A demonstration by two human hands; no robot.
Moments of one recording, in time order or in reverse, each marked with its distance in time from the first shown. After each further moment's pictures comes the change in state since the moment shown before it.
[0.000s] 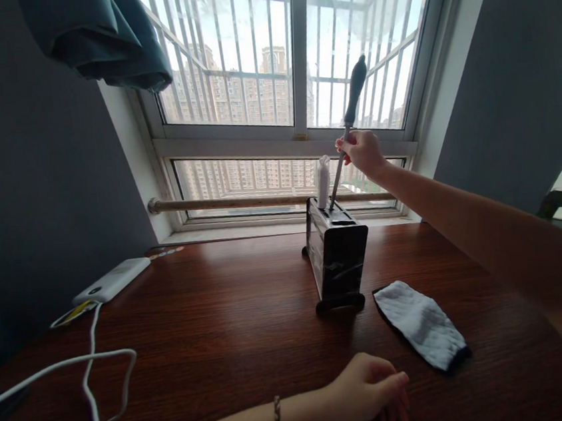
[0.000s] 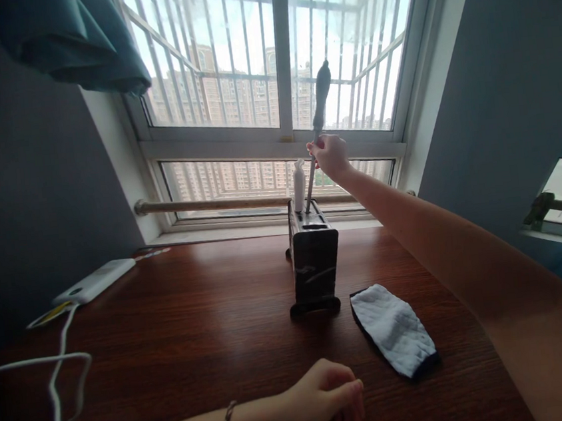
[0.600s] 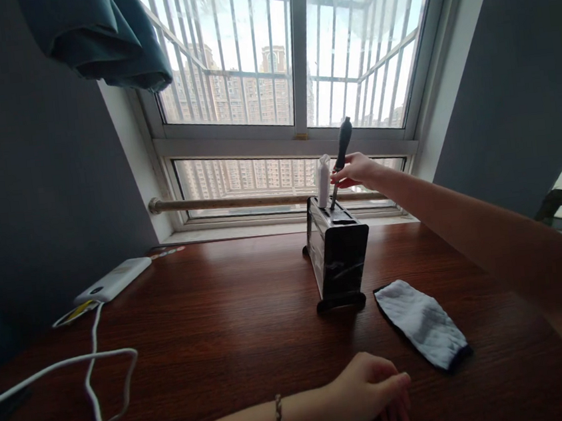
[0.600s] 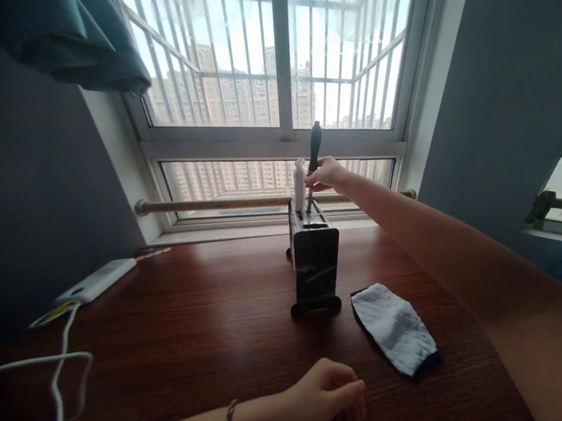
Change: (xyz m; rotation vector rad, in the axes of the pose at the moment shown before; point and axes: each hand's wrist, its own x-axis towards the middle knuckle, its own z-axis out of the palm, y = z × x) left_hand -0.001 0.000 -0.001 0.039 -0.025 0.013; right_hand -0.022 0.001 0.001 0.107 -0.382 0.473
